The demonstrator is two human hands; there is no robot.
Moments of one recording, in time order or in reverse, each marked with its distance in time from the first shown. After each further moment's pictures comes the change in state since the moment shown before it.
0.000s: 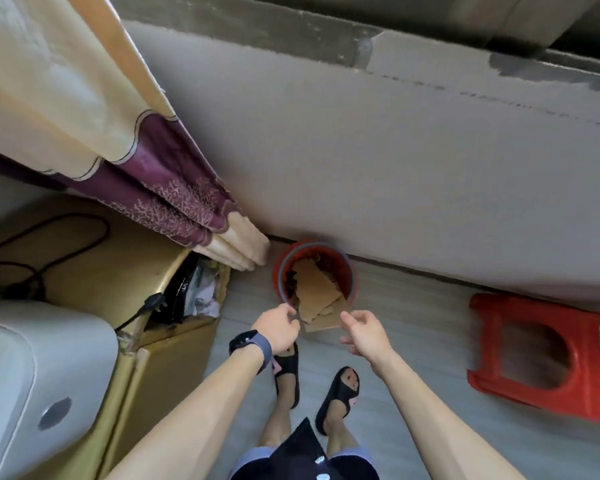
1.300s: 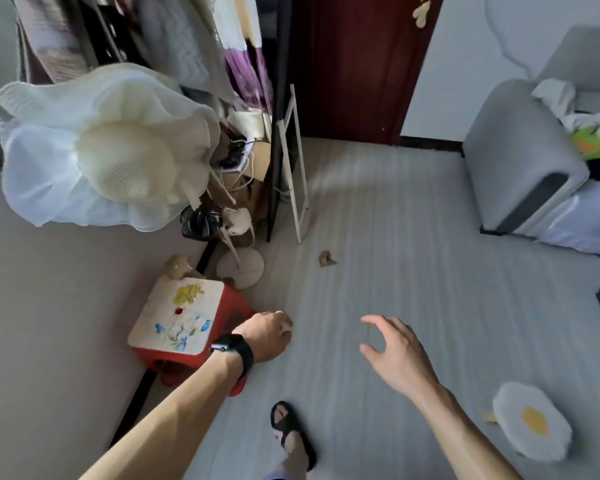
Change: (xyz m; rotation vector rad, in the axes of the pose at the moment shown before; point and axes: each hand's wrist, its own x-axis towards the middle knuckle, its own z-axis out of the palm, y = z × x) left_hand -0.405 0.514 0.655 1.360 -0.371 1.308; right_hand -0.444 0.676 -0.402 0.416 1.216 0.216
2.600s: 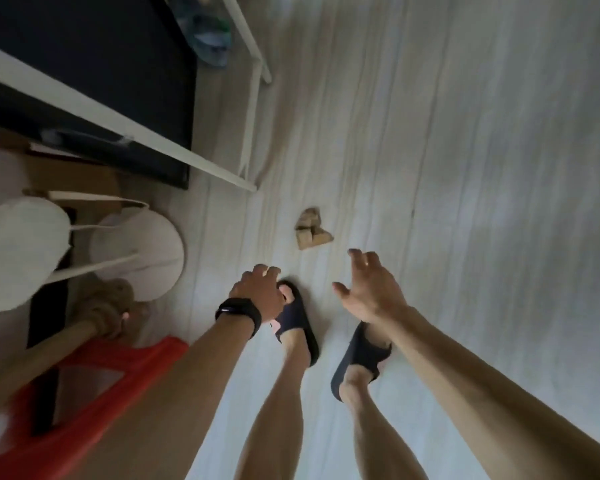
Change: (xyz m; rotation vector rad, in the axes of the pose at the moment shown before) left_hand 0.874 -0.092 0.185 0.062 -0.498 -0.300; right_hand 0.816 0.303 0.277 -0.186 -0.634 0.302
